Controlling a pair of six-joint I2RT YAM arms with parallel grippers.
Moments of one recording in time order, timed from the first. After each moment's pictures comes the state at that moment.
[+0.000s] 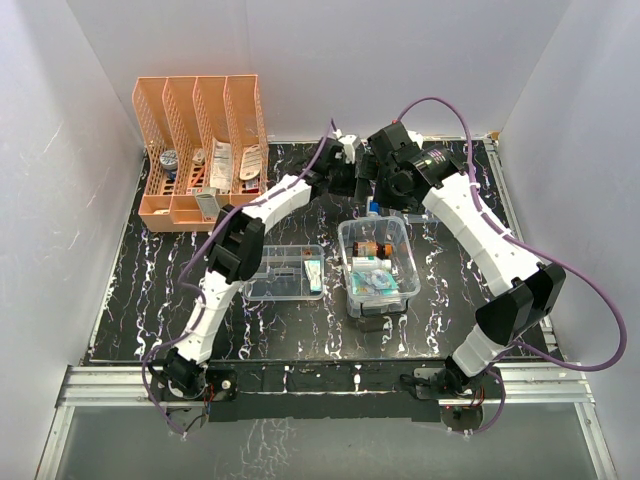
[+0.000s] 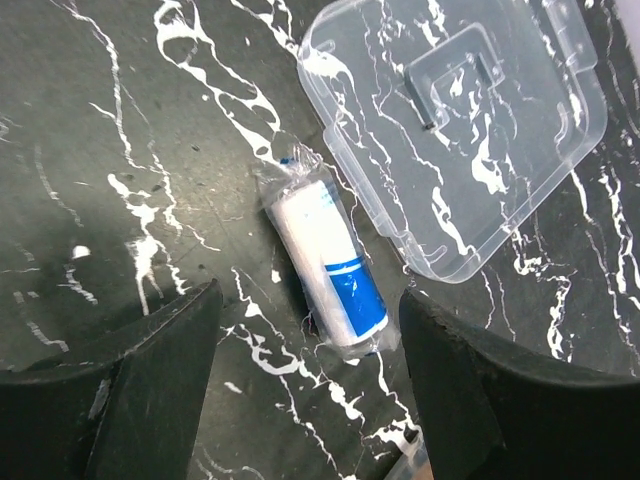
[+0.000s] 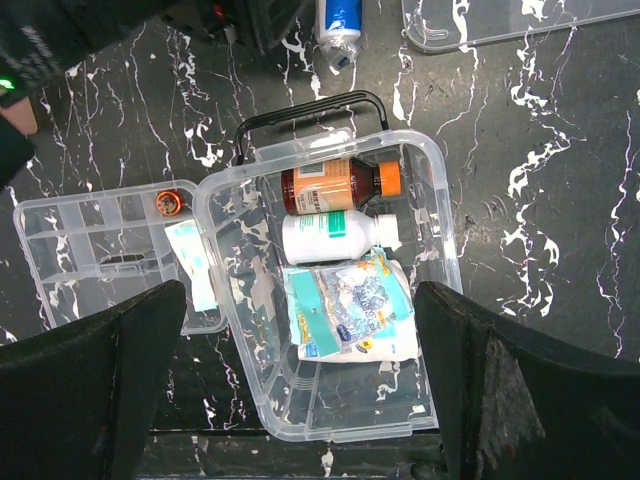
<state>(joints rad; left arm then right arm) -0.60 2.47 2.14 -0.28 0.29 -0.36 0.53 1.62 1.81 -1.19 0.26 0.63</state>
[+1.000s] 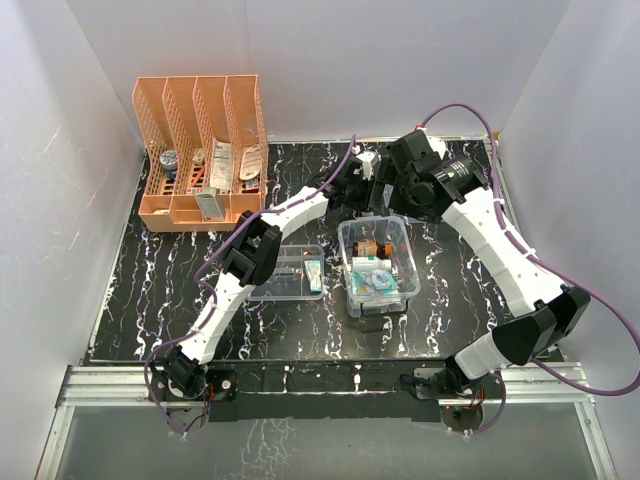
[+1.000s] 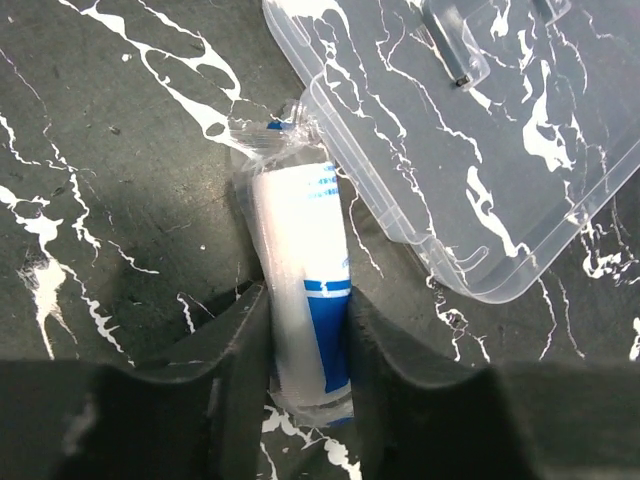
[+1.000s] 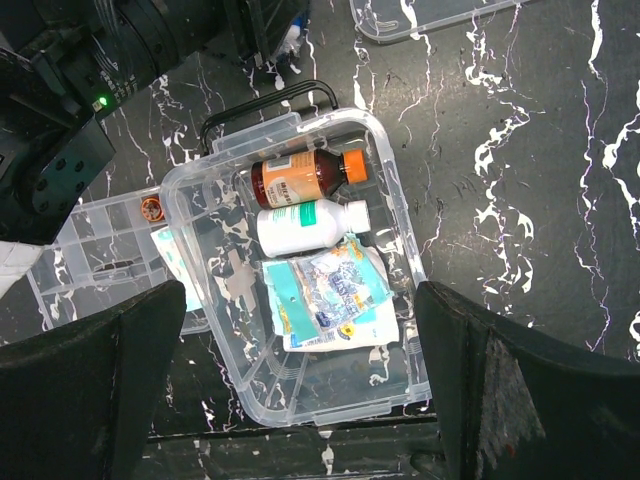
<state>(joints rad) -0.68 2.61 2.24 -0.30 0.20 -0.30 0.50 1.49 1.70 -1.19 0.30 0.68</state>
